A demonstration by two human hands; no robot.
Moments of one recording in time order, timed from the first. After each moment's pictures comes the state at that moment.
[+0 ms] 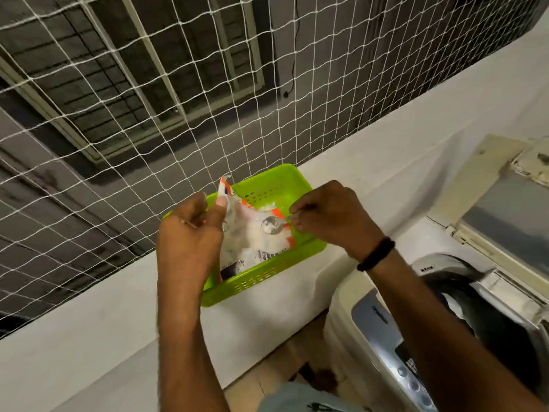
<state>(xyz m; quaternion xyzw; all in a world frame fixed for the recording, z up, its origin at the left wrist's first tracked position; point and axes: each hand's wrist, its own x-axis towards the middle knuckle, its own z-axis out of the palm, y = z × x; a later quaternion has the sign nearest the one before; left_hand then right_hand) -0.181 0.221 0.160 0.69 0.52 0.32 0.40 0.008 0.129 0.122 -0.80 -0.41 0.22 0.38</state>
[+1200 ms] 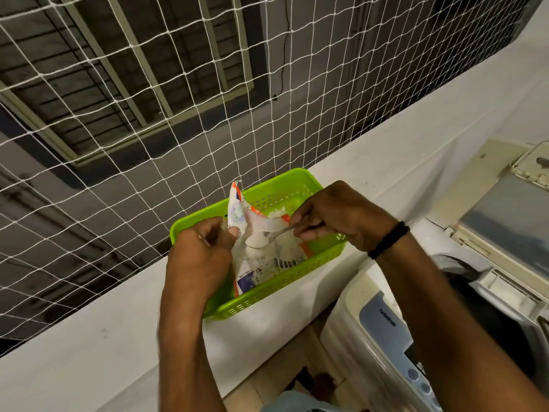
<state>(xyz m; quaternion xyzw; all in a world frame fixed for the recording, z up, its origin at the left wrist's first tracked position) -0.202 0.254 0.137 0.73 0.49 0.21 0.43 -0.008 0.148 0.159 -0.70 -0.20 0.47 0.49</state>
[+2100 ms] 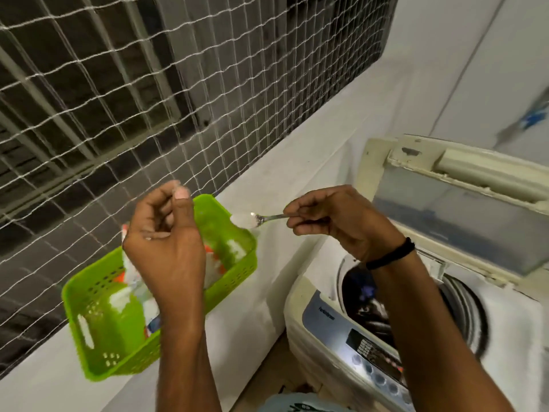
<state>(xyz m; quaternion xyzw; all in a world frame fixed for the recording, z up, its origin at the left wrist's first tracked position) -0.086 0.178 0.164 0.58 0.31 0.53 0.53 0.054 0.012 0.169 -0.63 -0.14 0.38 0.66</state>
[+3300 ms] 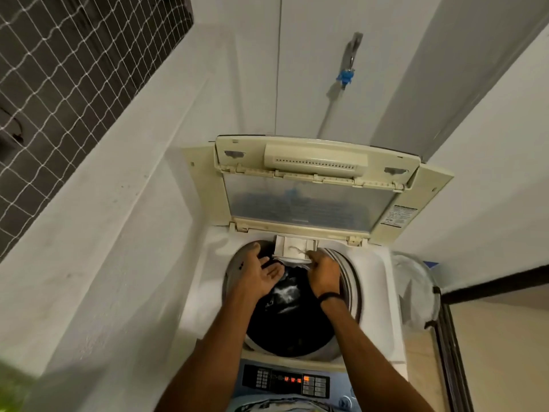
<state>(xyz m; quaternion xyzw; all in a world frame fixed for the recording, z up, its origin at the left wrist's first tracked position) 0.197 -0.057 -0.105 0.28 0.45 -0.26 0.81 0.170 -0.214 -0.110 -0.92 0.16 0.06 0.36</state>
